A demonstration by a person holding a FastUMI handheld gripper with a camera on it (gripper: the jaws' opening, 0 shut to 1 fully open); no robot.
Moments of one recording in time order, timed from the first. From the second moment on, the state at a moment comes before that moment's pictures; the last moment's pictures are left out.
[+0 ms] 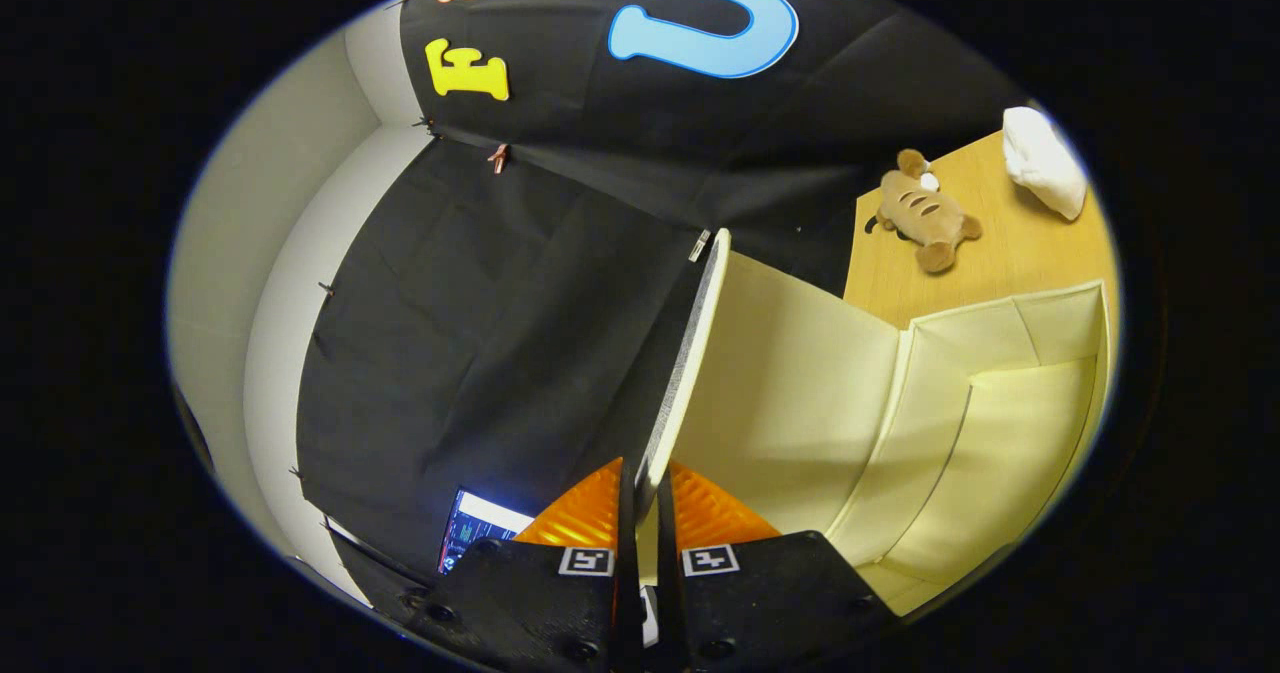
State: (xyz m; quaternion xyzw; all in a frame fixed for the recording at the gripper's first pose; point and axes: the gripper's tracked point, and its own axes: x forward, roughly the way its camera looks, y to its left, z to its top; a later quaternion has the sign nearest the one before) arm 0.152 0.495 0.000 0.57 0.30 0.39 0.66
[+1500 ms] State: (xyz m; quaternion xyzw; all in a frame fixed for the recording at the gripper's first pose) arm 0.129 0.240 -0.042 0.20 0.16 0.18 0.95
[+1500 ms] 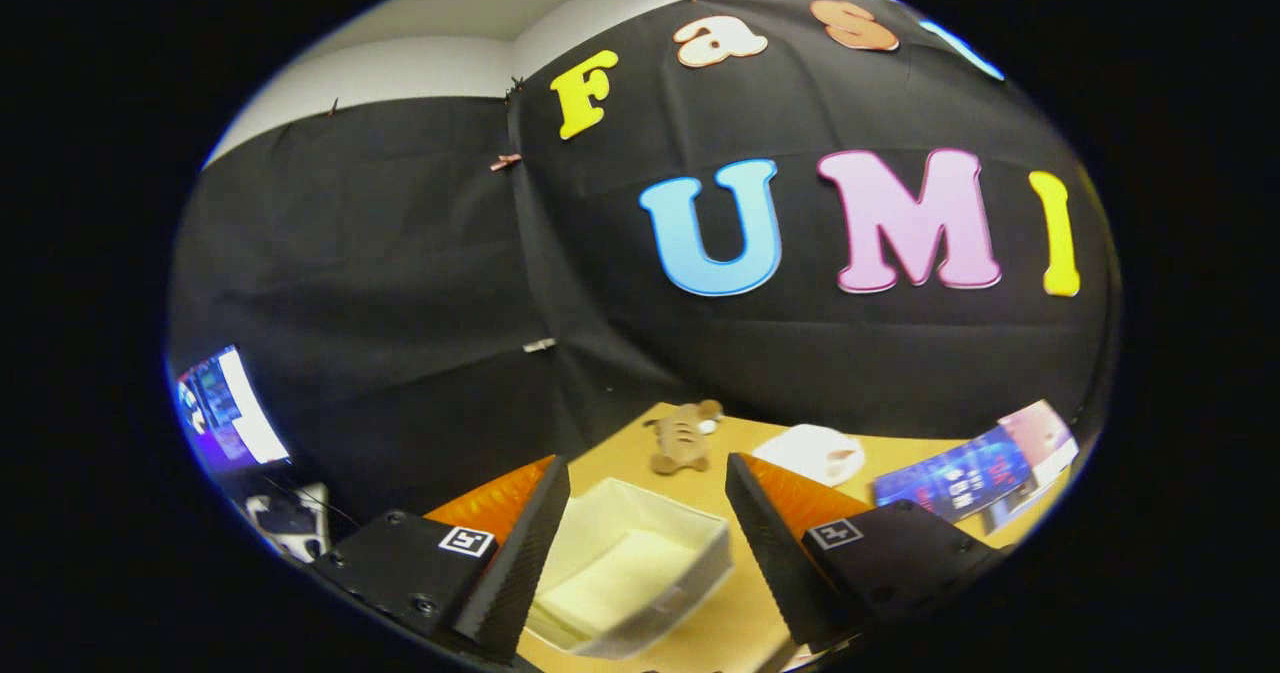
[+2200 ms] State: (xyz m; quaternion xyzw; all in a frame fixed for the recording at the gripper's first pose) arm 0.009 0.141 -0.258 0.08 0.35 0.11 0.93
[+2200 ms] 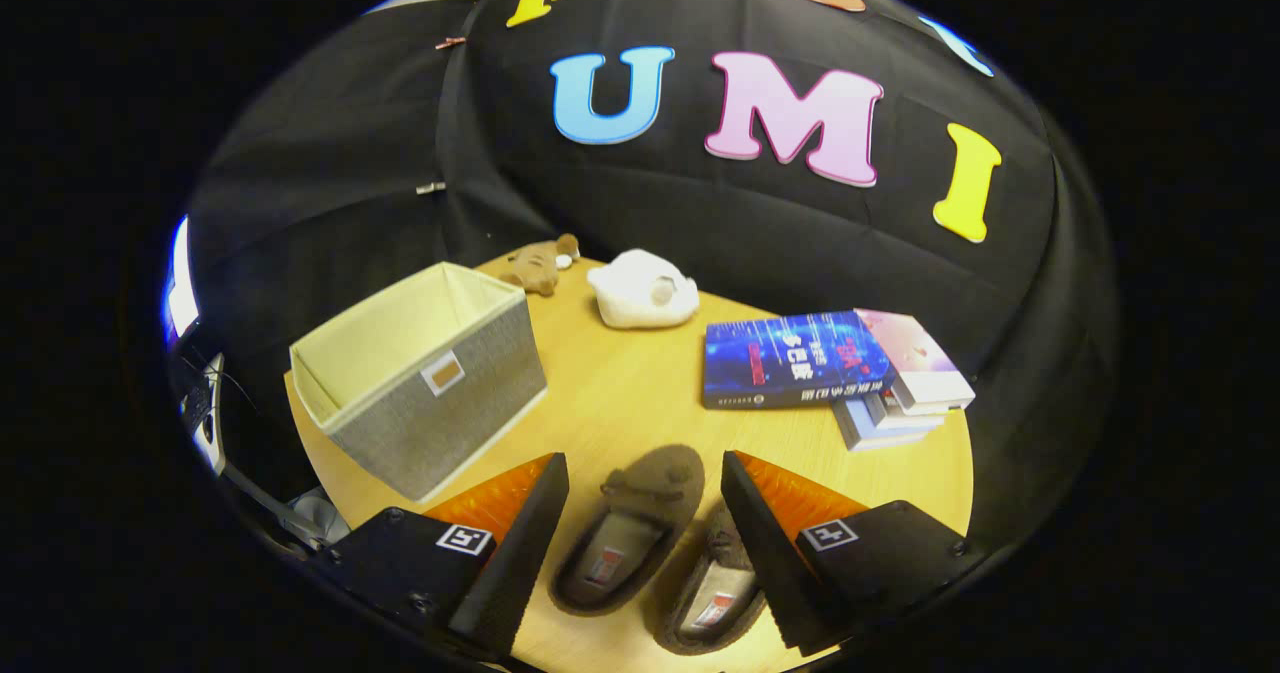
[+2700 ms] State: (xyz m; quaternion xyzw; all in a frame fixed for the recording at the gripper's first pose) arm 0.015 0.149 -0.380 0.07 0.45 0.09 0.89
